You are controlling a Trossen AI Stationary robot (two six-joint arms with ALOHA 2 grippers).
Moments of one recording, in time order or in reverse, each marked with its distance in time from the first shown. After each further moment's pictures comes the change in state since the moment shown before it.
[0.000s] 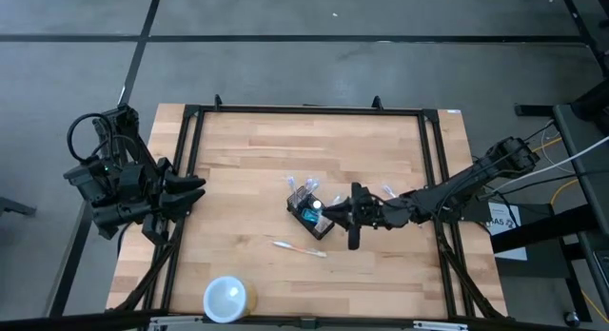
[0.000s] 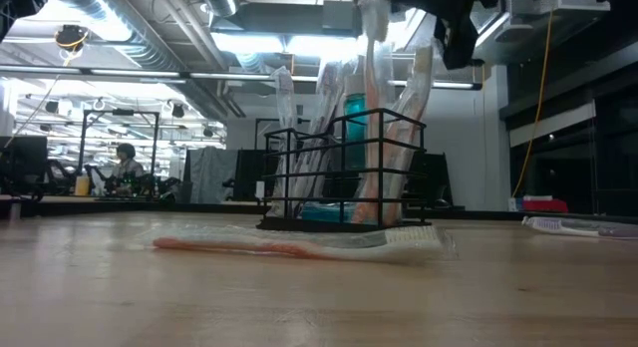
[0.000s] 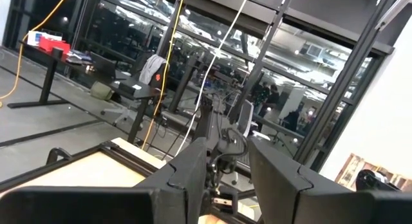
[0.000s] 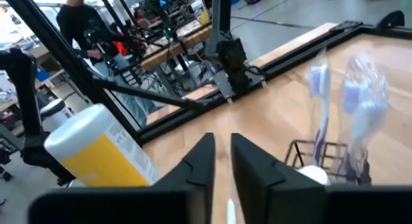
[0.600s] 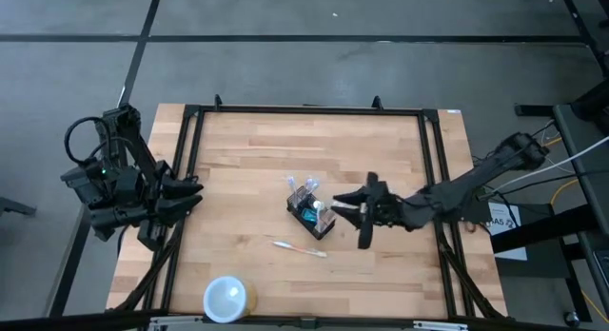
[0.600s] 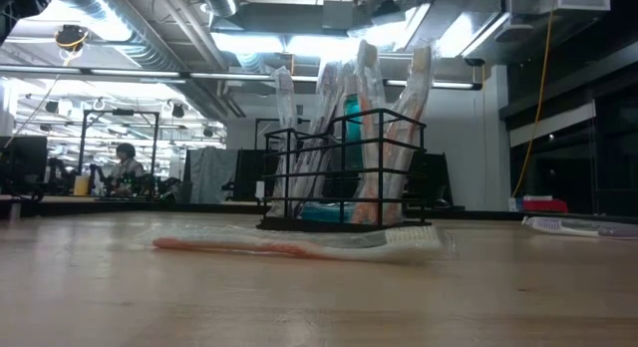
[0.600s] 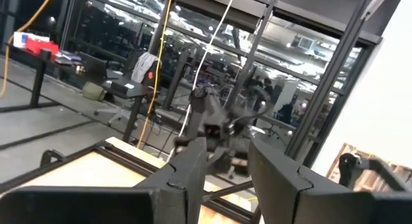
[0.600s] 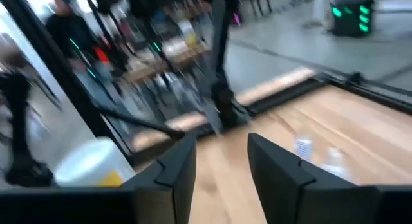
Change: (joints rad) left arm -0.038 0.001 0.000 -0.022 0.000 0.012; right arm 0.080 -0.133 0.239 -0.348 0.182 -0.111
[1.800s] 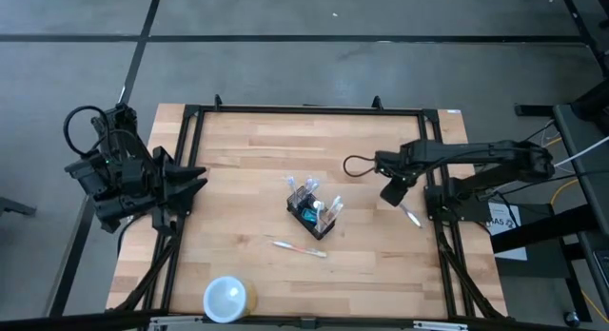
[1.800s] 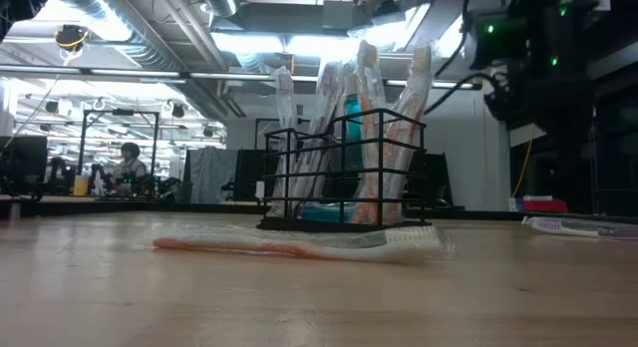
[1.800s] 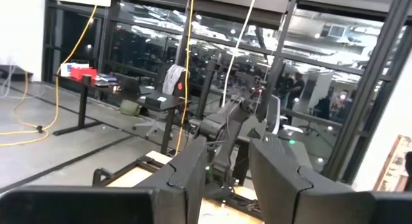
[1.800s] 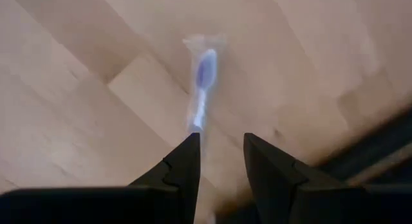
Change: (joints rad) left arm 0.082 -0.031 0.000 0.009 -0.024 0.183; right arm -0.676 -0.034 -0.119 -1.403 -0.666 0.084
